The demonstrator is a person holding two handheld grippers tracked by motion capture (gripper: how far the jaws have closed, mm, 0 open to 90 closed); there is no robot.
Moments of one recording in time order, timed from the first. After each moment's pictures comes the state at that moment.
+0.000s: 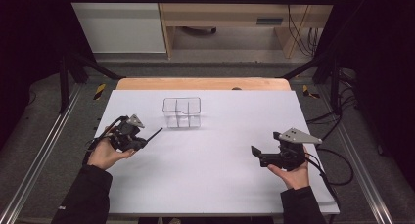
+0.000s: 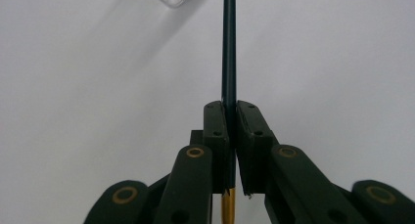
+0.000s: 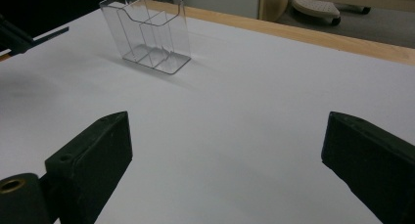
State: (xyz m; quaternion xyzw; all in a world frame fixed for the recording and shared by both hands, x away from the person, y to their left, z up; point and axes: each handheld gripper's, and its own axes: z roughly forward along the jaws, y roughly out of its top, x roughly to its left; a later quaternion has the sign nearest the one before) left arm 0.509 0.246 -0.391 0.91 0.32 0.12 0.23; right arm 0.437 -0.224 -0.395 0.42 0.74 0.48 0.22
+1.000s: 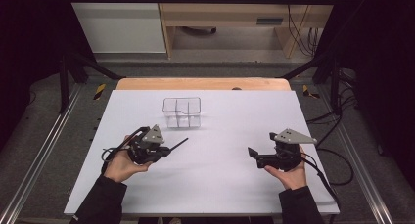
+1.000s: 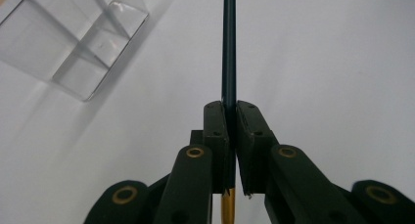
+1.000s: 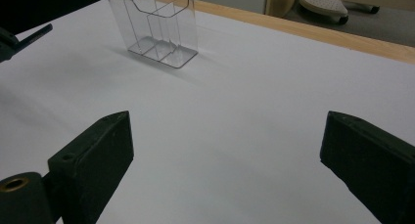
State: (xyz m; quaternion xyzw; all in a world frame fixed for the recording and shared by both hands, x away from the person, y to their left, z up) left arm 0.467 0.184 -0.382 0.92 0.20 0.12 0.30; right arm 0.438 -0.217 -0.398 0.41 0.75 0.47 0.22
